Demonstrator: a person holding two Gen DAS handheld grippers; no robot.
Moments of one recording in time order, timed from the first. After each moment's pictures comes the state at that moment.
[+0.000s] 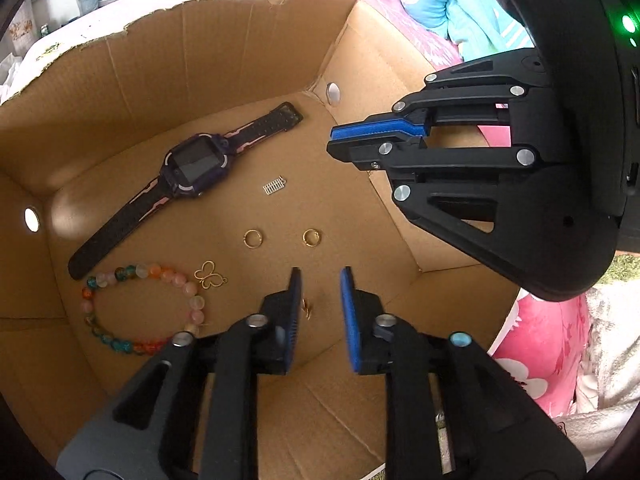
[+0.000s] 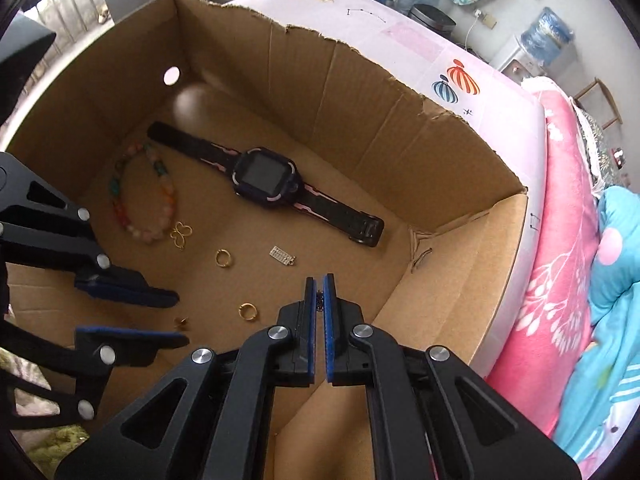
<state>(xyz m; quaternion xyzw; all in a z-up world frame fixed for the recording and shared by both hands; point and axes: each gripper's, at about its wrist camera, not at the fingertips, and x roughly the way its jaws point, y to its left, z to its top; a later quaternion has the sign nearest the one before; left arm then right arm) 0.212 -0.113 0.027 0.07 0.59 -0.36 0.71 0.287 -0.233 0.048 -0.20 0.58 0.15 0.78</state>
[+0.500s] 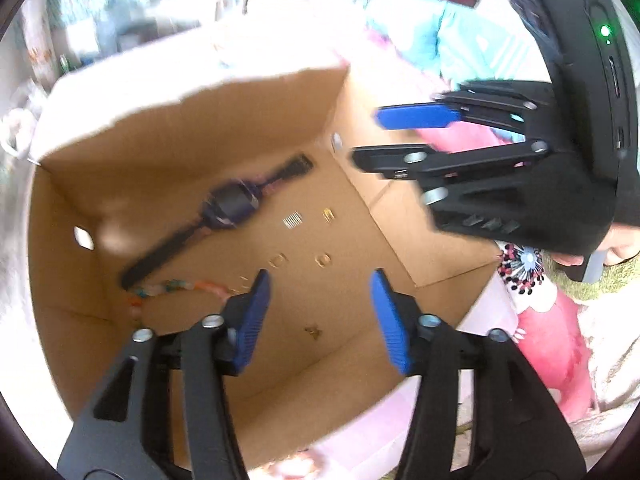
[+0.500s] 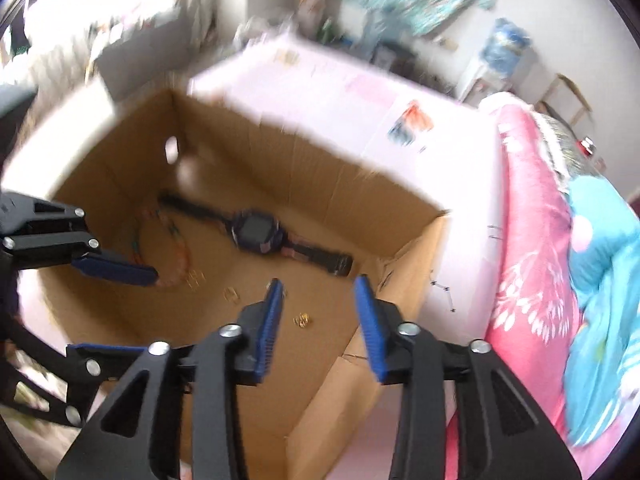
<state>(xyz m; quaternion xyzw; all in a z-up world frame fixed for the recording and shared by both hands) 0.186 -0.082 0.083 0.07 0.51 -0.35 0.78 0.258 -0.259 0.122 -0.11 0.48 0.12 0.86</state>
